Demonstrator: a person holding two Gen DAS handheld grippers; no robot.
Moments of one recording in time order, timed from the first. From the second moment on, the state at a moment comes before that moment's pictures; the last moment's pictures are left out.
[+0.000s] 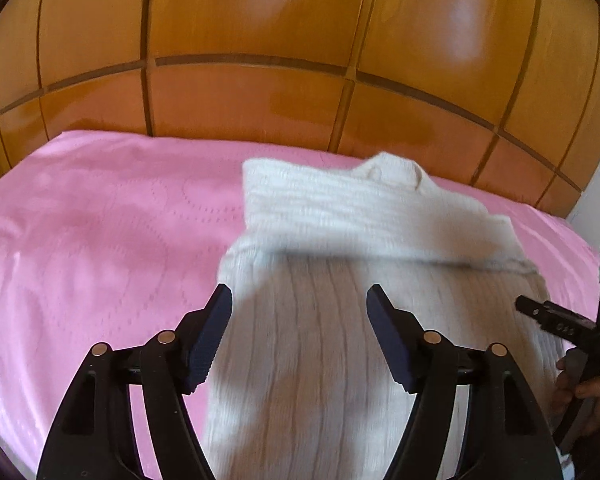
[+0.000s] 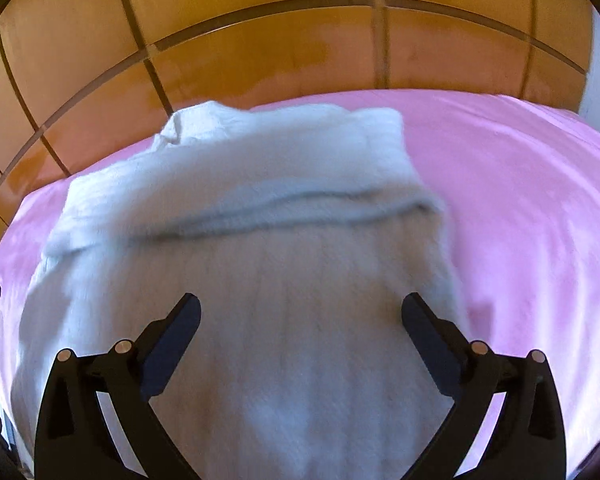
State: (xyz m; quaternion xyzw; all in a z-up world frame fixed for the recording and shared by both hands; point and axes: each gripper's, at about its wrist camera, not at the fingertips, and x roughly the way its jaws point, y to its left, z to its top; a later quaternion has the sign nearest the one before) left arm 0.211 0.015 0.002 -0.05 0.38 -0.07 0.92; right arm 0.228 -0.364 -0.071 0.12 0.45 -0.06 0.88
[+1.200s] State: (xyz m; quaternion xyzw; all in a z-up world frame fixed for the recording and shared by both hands) left arm 0.079 0.081 -0.037 -0.18 0.48 -0.23 0.83; right arm 0.039 -0.362 -0.050 0.27 0.49 0.13 0.82
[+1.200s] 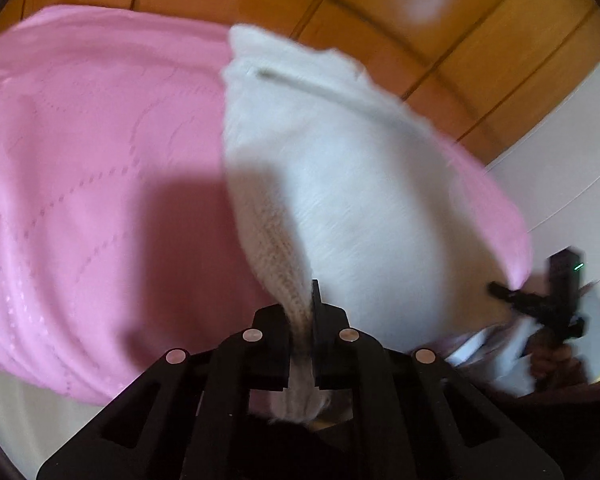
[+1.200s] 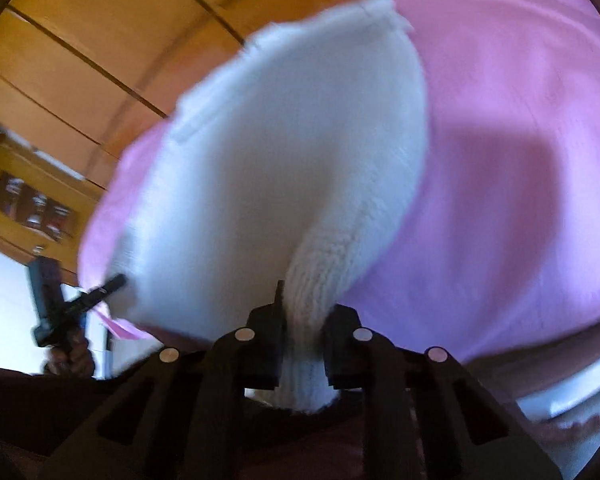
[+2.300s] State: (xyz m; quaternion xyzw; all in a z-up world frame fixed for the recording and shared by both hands) left arm 0.201 0.077 -0.056 -0.19 0.46 -0.19 0.84; right arm 0.130 -0.409 -0.071 0.23 0.44 0.01 0.87
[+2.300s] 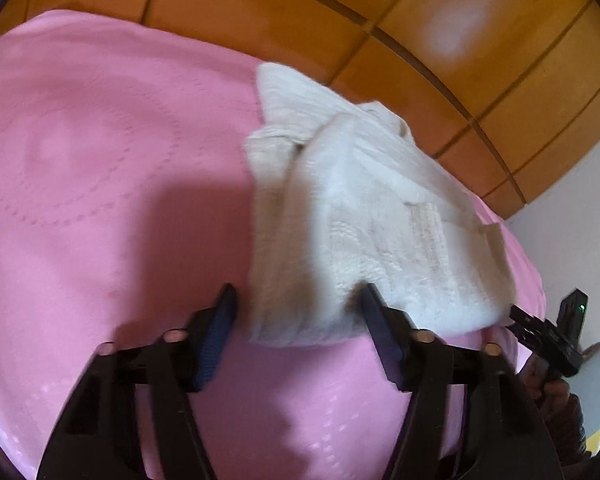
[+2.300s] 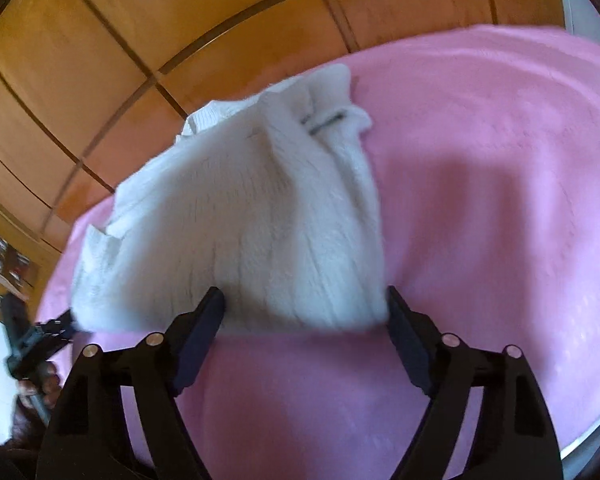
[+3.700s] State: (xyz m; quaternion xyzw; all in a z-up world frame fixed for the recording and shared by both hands) left arm 0.129 0.068 -0.029 -0.10 0.45 -0.21 0.86; right arm 0.089 -0.378 -0.033 0.11 0.45 -0.01 0.89
